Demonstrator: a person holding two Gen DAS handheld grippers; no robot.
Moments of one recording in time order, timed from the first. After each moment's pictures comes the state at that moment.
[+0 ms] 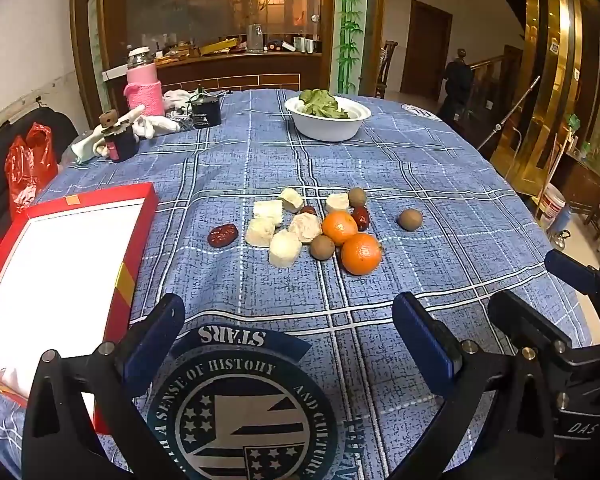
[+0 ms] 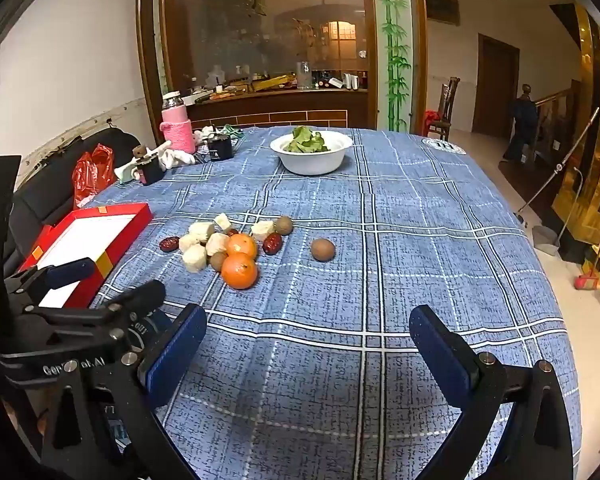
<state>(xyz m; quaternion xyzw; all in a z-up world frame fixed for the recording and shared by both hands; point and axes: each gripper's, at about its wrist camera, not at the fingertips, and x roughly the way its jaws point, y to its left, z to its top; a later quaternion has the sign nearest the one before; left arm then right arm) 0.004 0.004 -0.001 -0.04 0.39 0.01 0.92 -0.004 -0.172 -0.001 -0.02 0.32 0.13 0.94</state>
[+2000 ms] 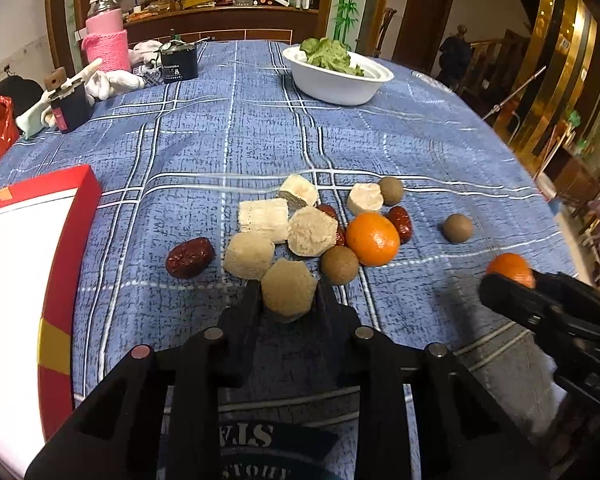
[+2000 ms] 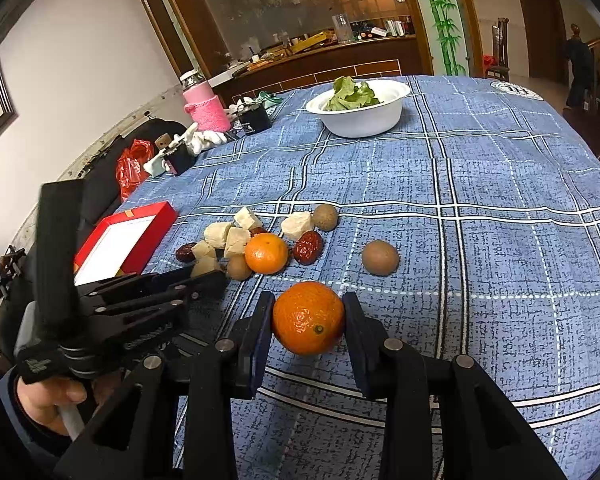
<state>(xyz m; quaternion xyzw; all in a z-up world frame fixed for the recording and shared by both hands) 0.085 0.023 -0.042 -0.05 0.44 -0.04 0.90 0.096 -0.163 -0.041 0.06 0.40 0.24 0.88</state>
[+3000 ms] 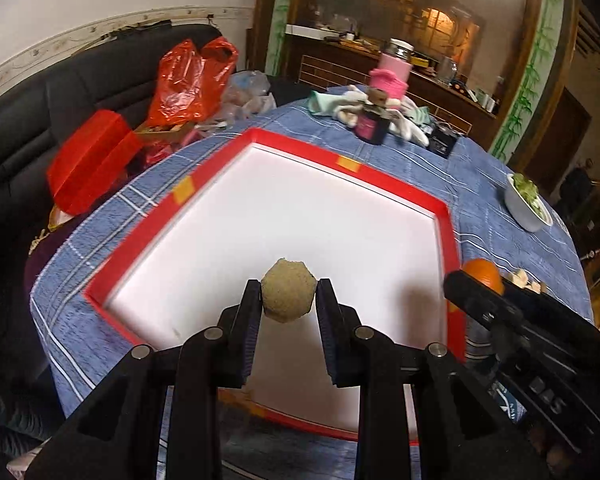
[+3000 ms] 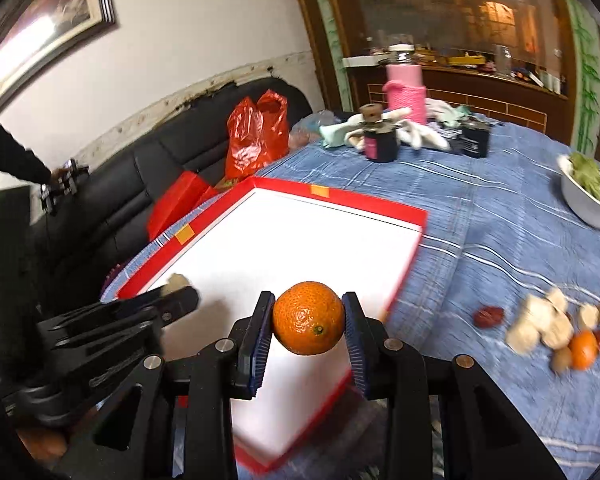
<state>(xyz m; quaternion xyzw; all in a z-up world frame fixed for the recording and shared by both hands) -0.066 0.239 -0.009 -0.18 0.37 0.23 0.88 0.035 0.100 -0.011 -0.06 0.36 0.41 0.84</state>
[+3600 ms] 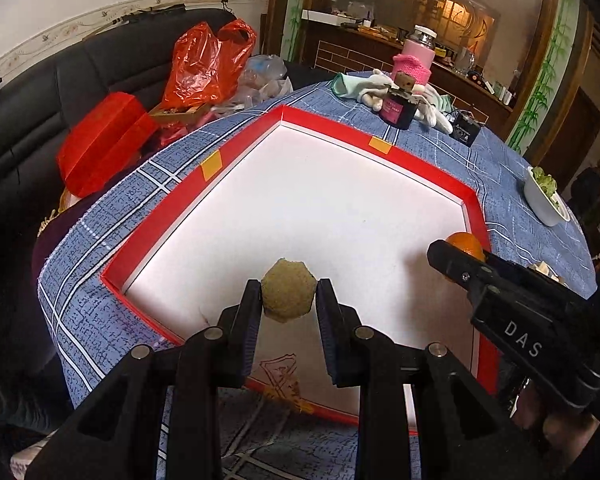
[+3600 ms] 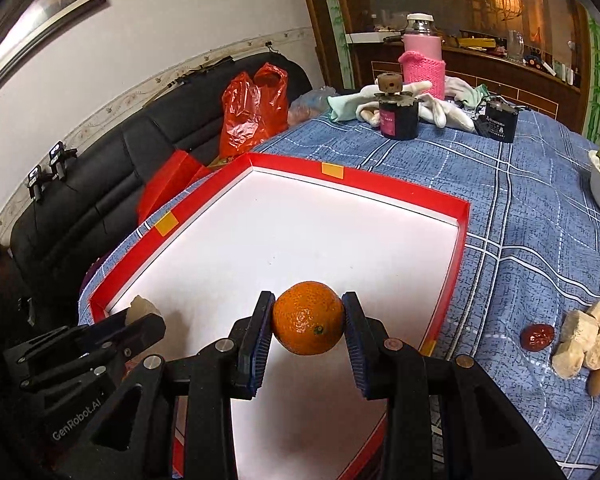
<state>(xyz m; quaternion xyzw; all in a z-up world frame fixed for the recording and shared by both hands) -0.074 0.254 -0.025 -0.19 0.39 0.24 0.87 0.055 0.145 -0.037 -0.08 0.40 0.40 0.82</state>
